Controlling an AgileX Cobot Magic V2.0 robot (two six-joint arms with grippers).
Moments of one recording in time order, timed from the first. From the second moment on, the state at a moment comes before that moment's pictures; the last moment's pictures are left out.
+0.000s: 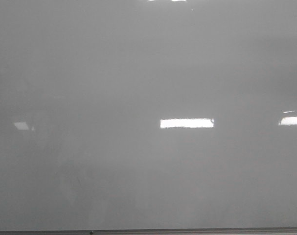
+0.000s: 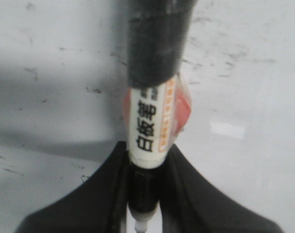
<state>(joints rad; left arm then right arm) 0.02 1.42 -0.66 -0.26 0.11 0.07 -0.08 0.40 -0.52 0.05 0.44 0.02</state>
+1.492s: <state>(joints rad) -0.74 1.32 -1.13 -0.18 1.16 0.88 0.76 1.42 -1.21 0.54 0.91 -0.84</state>
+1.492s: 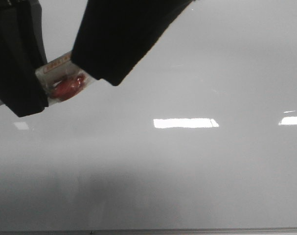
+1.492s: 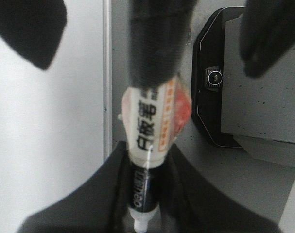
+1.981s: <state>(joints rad) -0.74 1.32 -1.13 -0.19 1.15 0.85 0.77 1.45 -1.21 0.57 0.91 -0.84</state>
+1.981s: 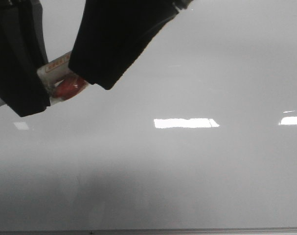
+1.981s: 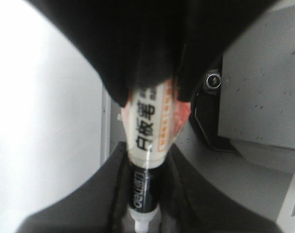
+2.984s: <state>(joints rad) -0.35 0.85 -0.69 -0.39 0.78 0.68 0.43 1.22 -0.91 0.72 0.72 -0.84</state>
